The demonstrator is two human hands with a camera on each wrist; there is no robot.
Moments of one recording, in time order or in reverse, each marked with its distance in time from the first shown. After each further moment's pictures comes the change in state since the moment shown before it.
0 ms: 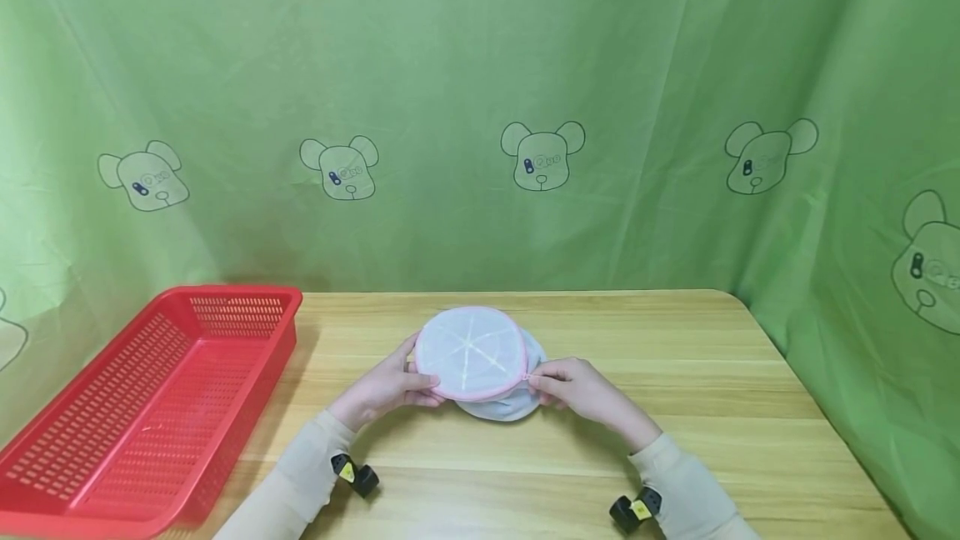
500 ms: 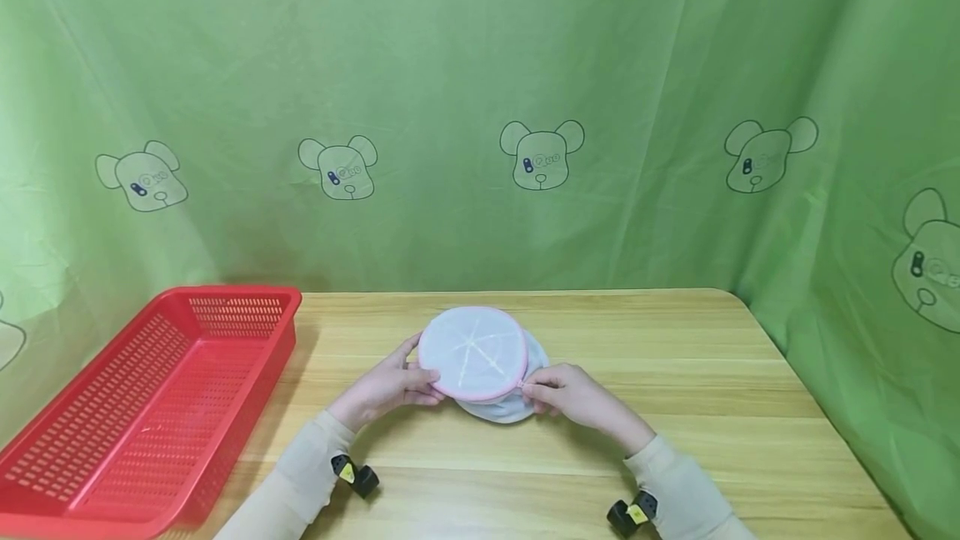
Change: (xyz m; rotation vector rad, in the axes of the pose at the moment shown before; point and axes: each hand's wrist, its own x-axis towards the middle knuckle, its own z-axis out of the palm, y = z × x) left_hand 0.000 -0.001 -0.002 0.018 0.000 -0.002; right_hand 0.001 0.000 0.009 0.002 -0.045 -0.008
